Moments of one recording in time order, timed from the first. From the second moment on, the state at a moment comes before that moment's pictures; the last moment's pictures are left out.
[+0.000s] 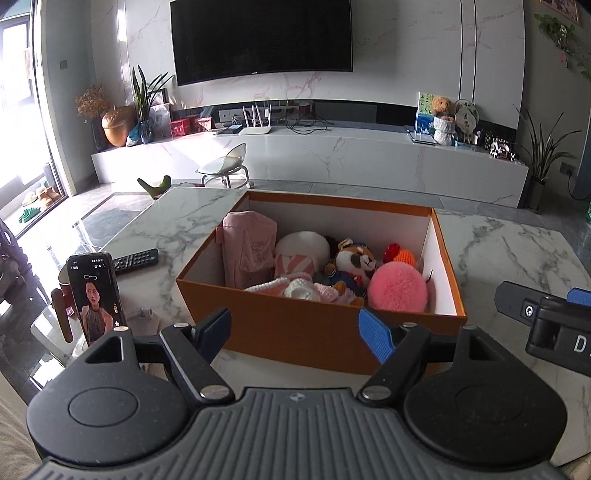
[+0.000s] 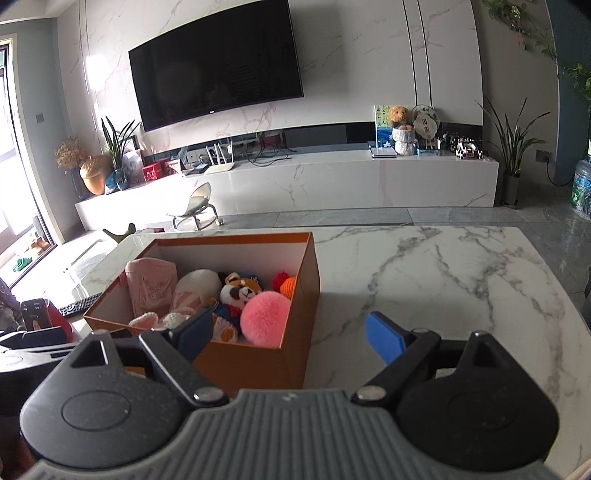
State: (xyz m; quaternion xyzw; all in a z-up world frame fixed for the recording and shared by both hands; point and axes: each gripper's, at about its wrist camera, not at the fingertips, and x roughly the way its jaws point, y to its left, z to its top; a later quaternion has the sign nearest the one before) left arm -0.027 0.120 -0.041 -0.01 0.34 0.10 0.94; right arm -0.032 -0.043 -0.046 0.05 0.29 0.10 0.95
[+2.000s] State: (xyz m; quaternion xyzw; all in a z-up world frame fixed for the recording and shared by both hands) left arm -0.003 0.108 -0.046 0.01 0.38 0.08 0.92; right arm -0.014 -0.039 -0.066 0.04 0.33 0.10 0.94
